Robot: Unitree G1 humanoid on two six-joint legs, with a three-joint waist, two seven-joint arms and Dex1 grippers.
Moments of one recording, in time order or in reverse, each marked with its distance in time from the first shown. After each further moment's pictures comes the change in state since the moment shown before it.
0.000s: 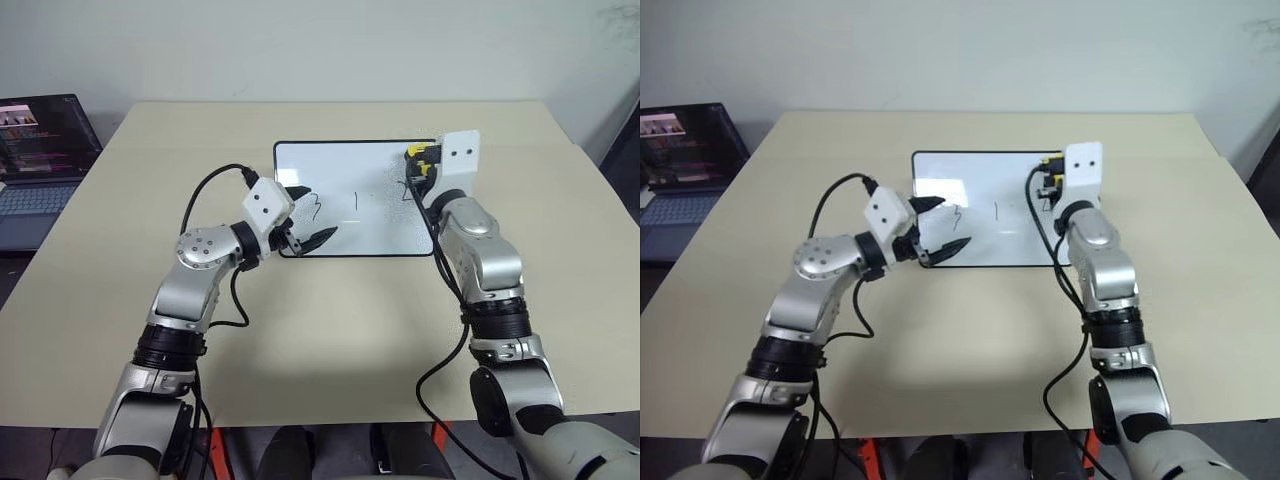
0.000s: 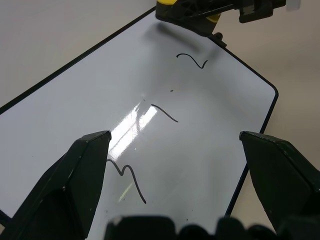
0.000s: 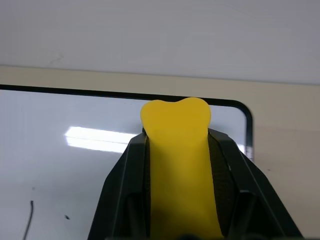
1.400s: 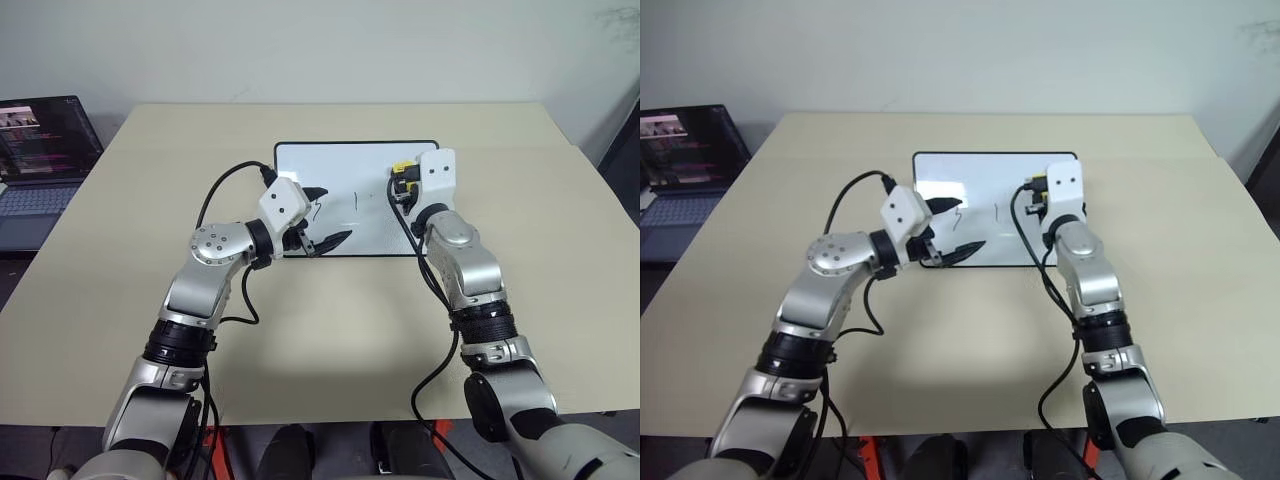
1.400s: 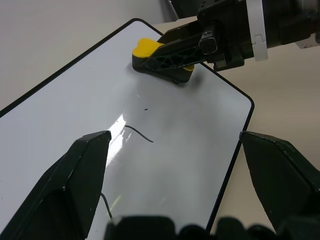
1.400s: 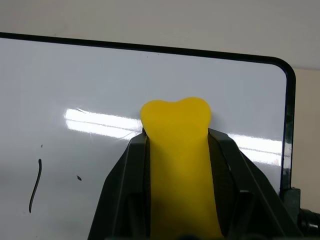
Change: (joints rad) left arm -0.027 -0.028 -0.032 -0.038 0.002 0.054 -0.026; right arm 0.049 0.013 0.042 0.052 -0.061 -0.029 0.002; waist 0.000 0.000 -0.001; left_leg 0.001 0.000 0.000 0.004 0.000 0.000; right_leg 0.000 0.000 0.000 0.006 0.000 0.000
